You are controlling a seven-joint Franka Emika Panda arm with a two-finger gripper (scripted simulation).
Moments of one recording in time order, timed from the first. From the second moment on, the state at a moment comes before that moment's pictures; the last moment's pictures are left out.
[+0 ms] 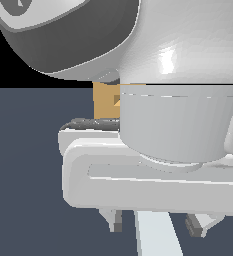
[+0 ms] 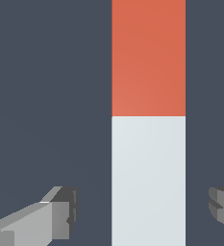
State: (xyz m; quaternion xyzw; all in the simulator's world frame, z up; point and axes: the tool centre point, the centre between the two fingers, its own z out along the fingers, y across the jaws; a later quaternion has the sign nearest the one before) arm 0.047 -0.190 0.042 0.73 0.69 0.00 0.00
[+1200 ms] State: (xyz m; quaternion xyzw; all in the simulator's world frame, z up) arm 0.046 -0.187 0.020 0.73 0.69 0.00 0.00
